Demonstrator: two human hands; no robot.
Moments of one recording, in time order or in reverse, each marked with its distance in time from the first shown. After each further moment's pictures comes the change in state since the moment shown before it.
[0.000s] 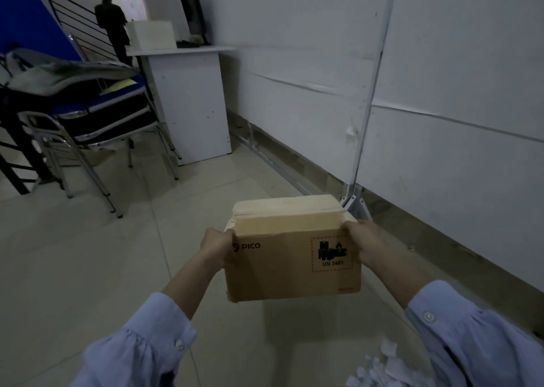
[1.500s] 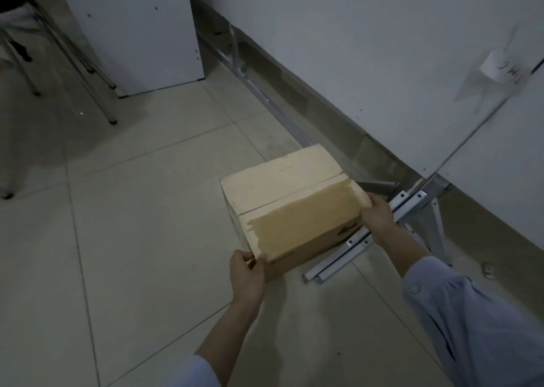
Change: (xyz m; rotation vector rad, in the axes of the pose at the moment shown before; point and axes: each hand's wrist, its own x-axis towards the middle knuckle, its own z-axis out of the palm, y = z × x) left_hand 0.330 -0.073 0.196 -0.081 0.021 -0.033; right_hand 0.424 0.040 0.149 -0.429 0.084 -0.033
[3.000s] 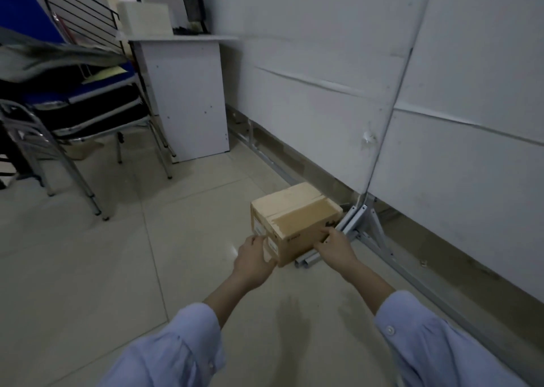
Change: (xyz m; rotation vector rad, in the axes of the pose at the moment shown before) left_hand -0.251 0.075 -0.137 0.782 -0.187 0.572; right_hand -0.336 -0.016 -0.094 -0.188 -0.221 -0.292
